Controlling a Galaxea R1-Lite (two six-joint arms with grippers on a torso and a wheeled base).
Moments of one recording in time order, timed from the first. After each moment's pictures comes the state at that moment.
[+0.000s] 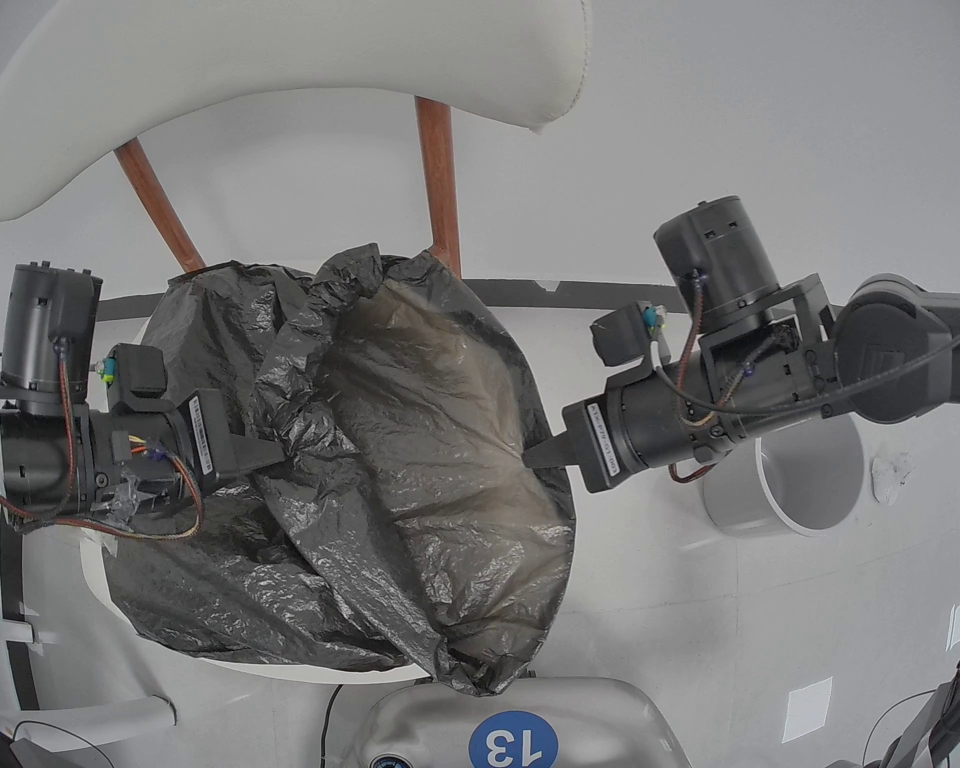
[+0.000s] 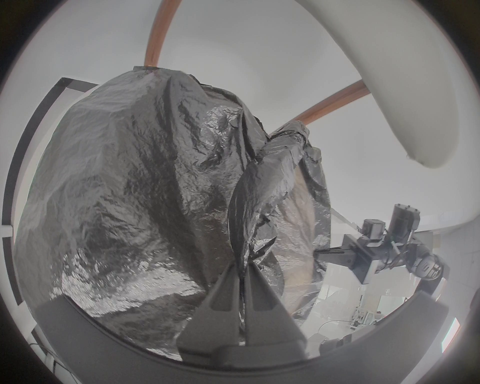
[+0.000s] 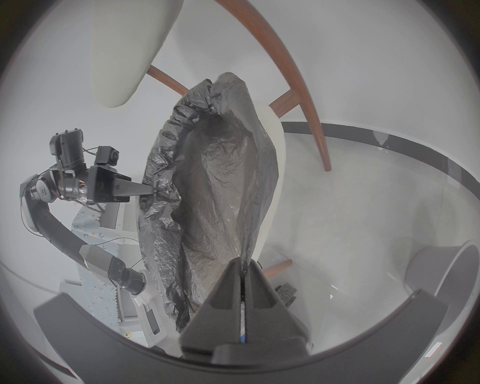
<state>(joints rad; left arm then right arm) -0.41 1.33 -0.94 0.15 -0.15 -0.57 0.69 1.85 -1.47 0.29 0.28 0.15</state>
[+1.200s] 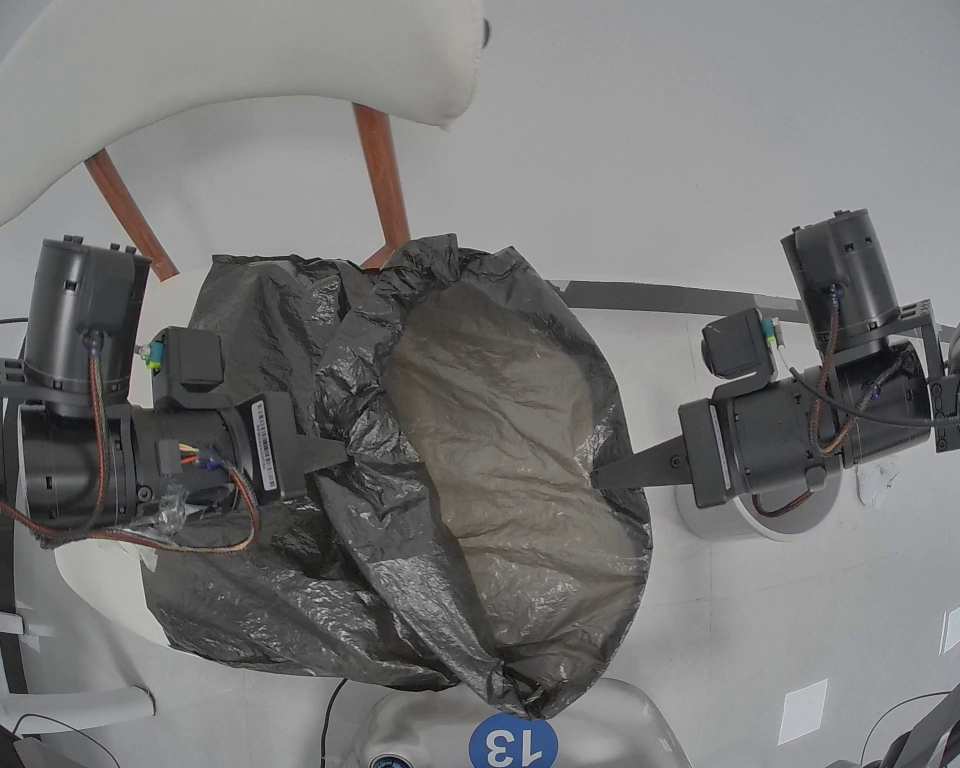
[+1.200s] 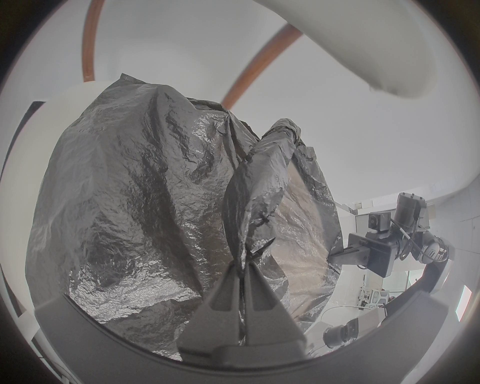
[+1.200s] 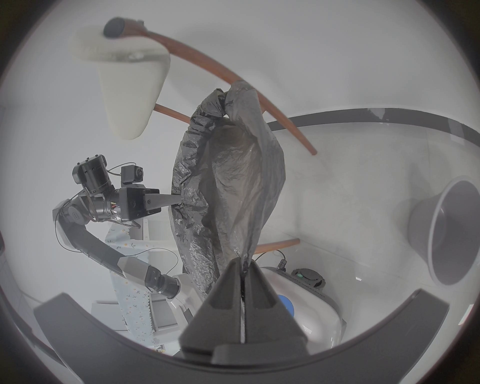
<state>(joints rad) -0.60 1.37 -0.99 0.13 -0.05 -0.53 0.65 1.62 -1.22 0.21 0.39 0.34</state>
